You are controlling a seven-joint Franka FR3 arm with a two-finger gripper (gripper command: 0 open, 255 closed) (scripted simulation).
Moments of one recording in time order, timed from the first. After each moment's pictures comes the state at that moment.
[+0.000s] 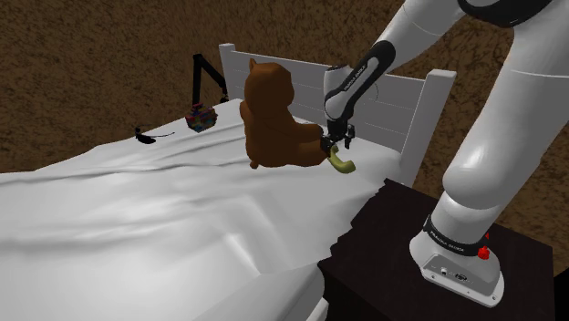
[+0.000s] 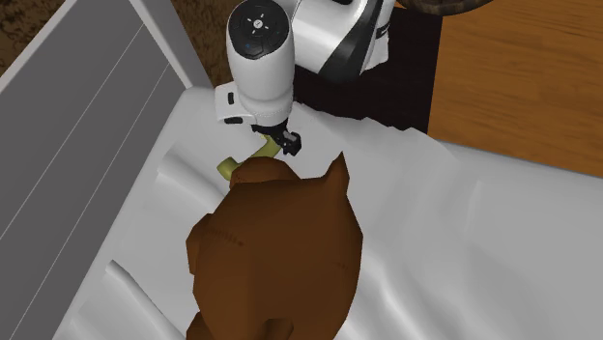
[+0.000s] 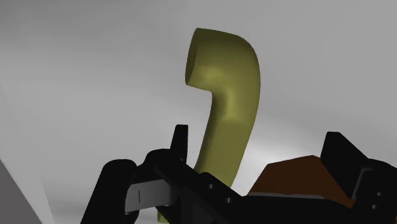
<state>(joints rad) -0.22 0.04 -0.07 -2.49 -0.18 2.49 0.22</state>
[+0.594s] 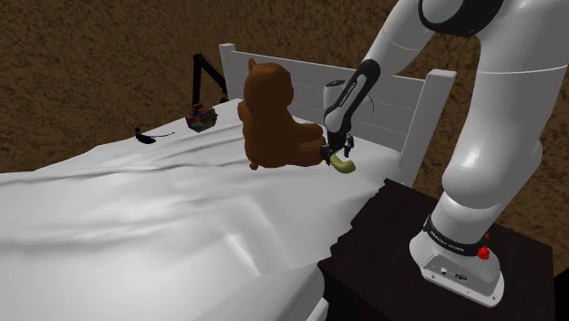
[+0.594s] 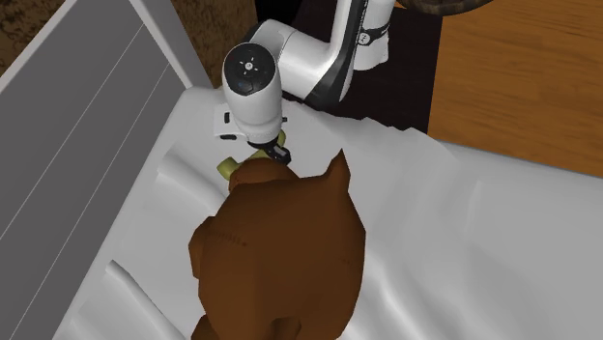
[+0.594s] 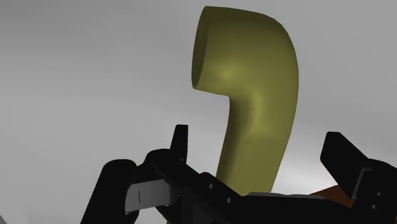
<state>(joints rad) -0.24 0.22 -0.09 -2.45 -0.20 2.62 0.27</state>
